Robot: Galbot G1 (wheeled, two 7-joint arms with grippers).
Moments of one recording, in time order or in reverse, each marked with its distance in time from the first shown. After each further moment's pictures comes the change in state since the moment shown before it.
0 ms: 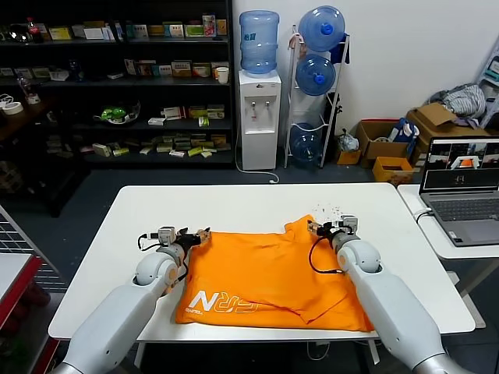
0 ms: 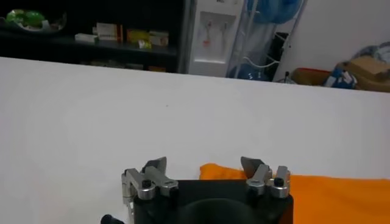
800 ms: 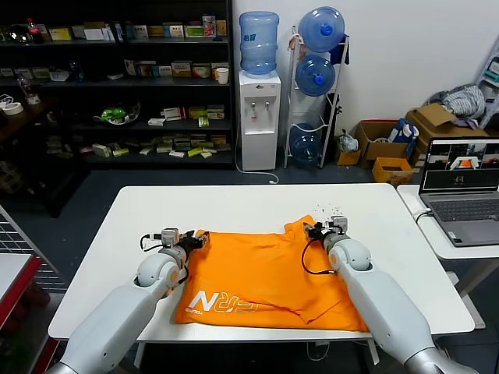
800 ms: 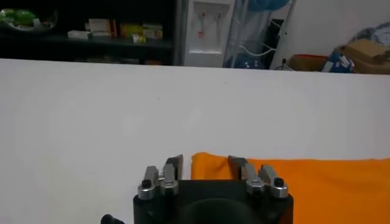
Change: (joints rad) left arm -0.006 0.028 0.054 -0.043 -0.014 0.043 -0.028; right arm 0.014 0.013 -0.038 -0.021 0.013 -0.033 -0.004
